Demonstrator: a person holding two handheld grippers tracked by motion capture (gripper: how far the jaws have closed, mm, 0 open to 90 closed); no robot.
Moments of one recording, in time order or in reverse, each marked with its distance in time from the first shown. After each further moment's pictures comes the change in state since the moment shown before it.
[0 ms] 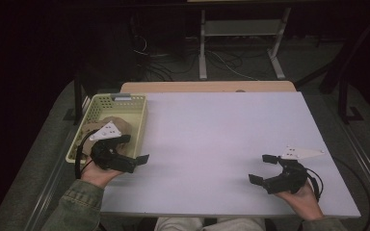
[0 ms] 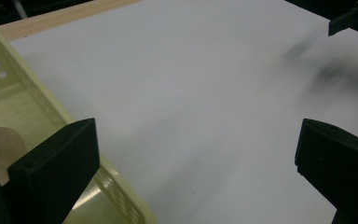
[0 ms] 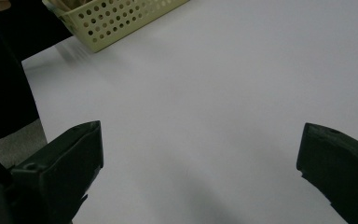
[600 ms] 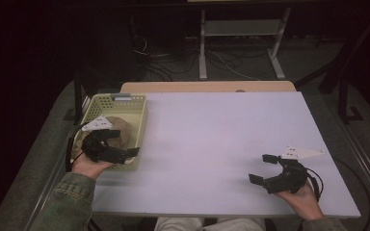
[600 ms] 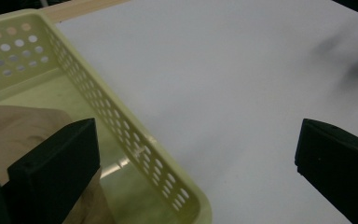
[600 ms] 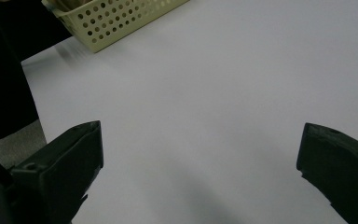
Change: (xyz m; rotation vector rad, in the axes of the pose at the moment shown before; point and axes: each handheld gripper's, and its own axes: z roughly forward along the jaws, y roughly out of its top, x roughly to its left) left arm 0.029 0.003 -0.009 0.050 0.056 -0.041; right arm -0.001 0.000 0.000 -0.002 -0.001 0.000
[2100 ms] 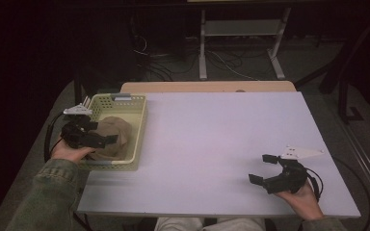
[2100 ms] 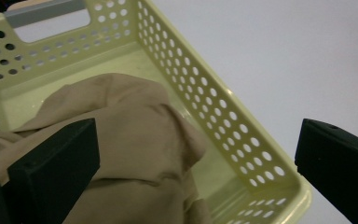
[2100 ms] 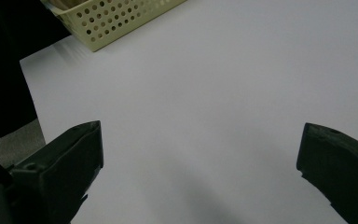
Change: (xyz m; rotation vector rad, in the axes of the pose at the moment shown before) left arm 0.062 0.006 -0.022 0.093 0.122 -0.083; right arm 0.000 0.000 0.001 0.005 -0.003 -0.004
